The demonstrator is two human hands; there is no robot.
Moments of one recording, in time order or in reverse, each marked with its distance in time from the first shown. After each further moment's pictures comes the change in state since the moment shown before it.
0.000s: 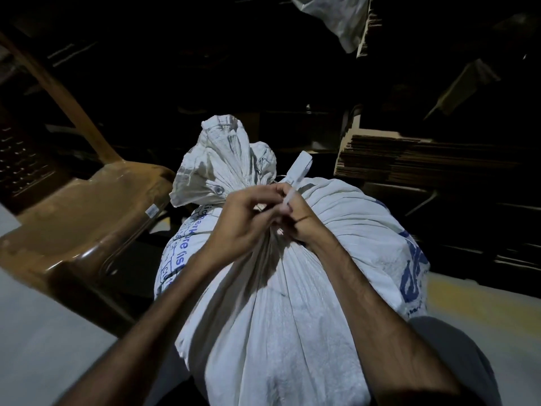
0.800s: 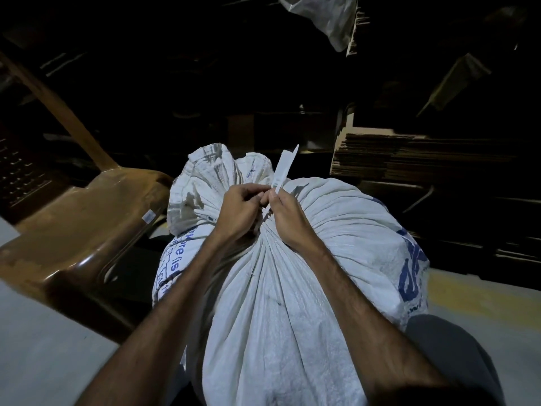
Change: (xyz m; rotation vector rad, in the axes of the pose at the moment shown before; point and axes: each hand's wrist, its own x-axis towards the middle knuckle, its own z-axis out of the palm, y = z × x) left_hand 0.040 -0.064 0.029 -0.335 0.129 -0.417; right_hand 0.006 0.012 0.018 -0.065 0.204 -0.018
